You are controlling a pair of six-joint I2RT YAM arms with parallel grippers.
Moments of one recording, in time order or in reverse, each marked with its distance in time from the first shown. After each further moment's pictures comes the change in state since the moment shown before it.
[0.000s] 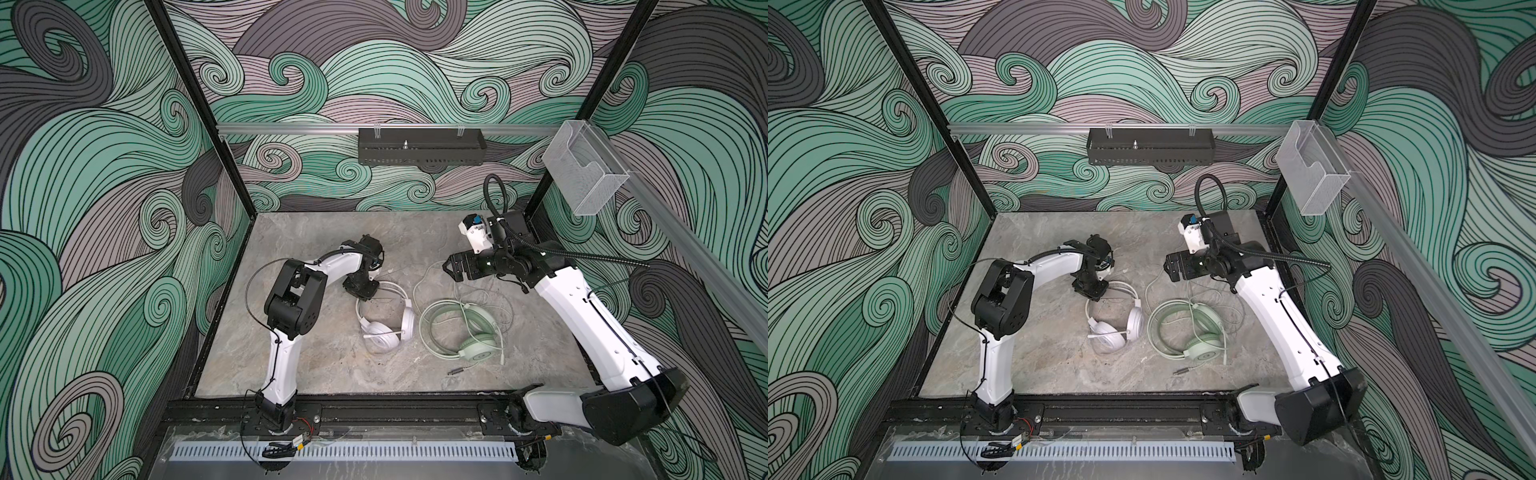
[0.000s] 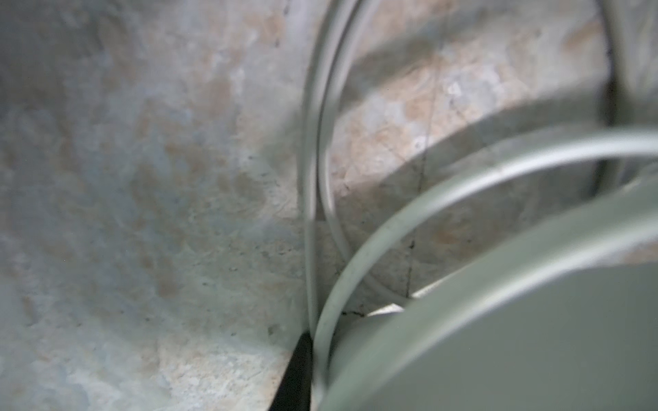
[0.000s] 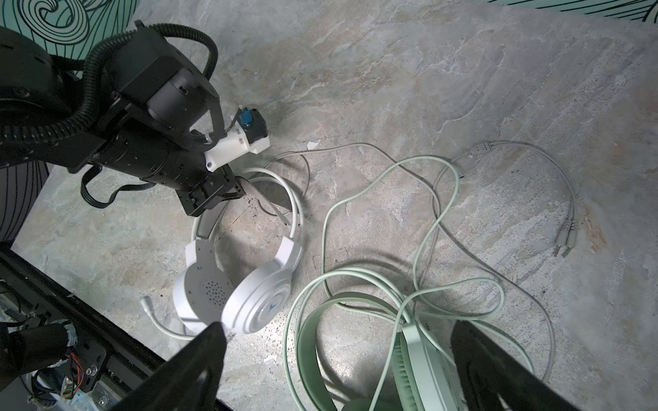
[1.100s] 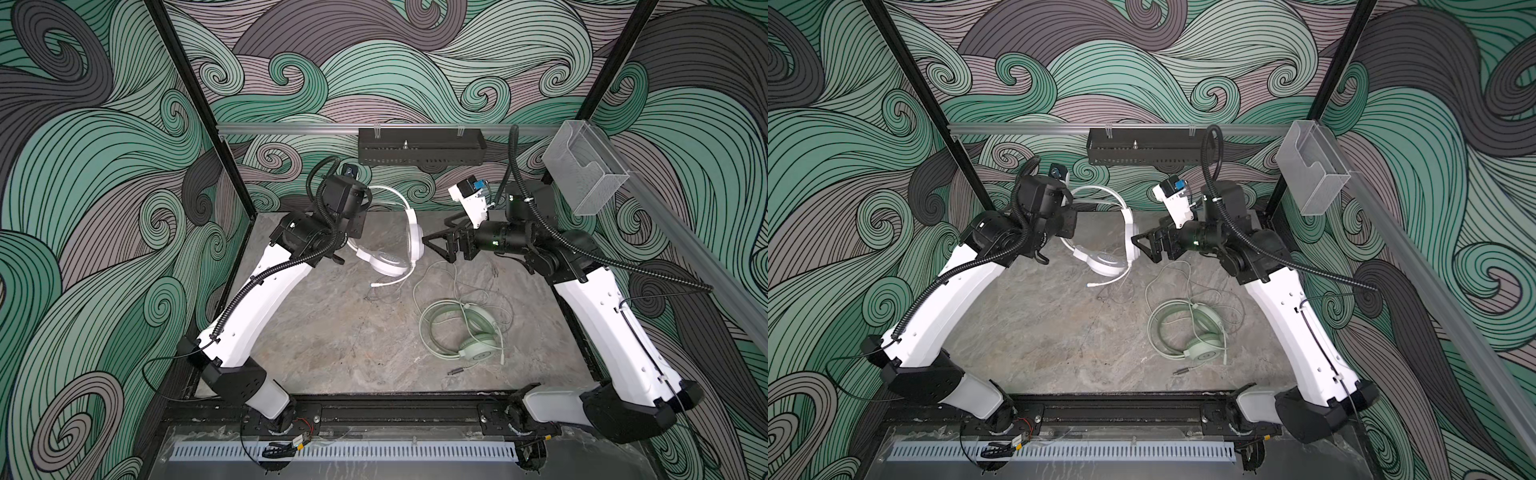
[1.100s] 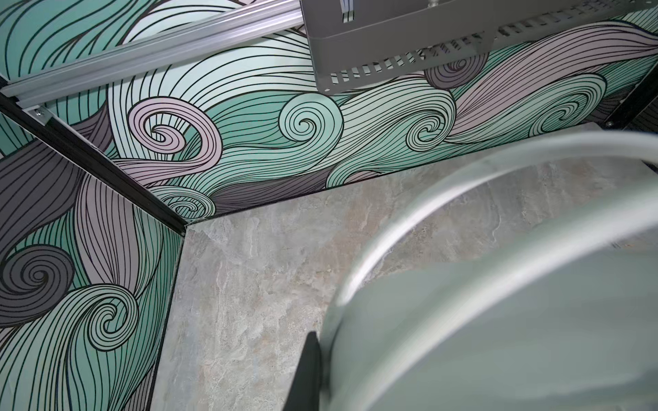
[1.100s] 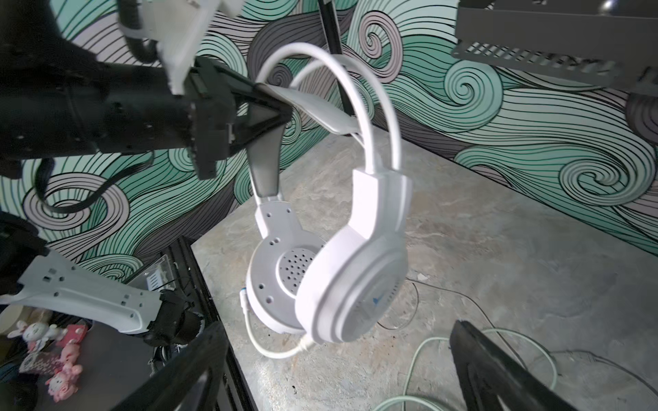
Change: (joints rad) left arm -0.151 -0.545 0.438 -0.106 -0.557 -0.183; right arm 0.134 0.023 0.339 0.095 -0.301 -0.052
